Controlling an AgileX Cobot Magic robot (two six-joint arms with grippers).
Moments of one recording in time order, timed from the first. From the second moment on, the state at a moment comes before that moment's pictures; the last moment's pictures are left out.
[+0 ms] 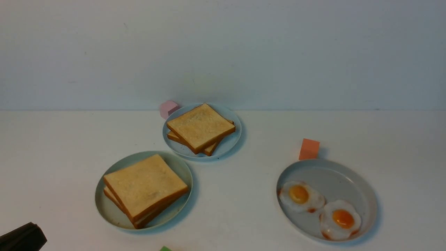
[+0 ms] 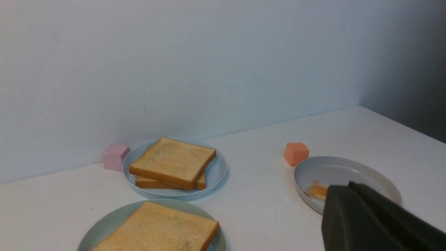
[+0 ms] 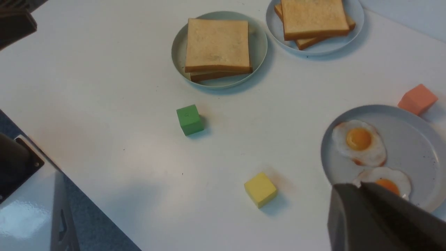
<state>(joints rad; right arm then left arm) 0.96 0.79 -1.24 -0.13 1.19 0.26 -0.39 0.08 -0.24 -0.54 0.26 0.43</state>
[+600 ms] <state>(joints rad) 0.31 0.45 -0.66 0.17 0.74 -0.01 -0.39 0.08 -0.24 -0.54 0.26 0.43</state>
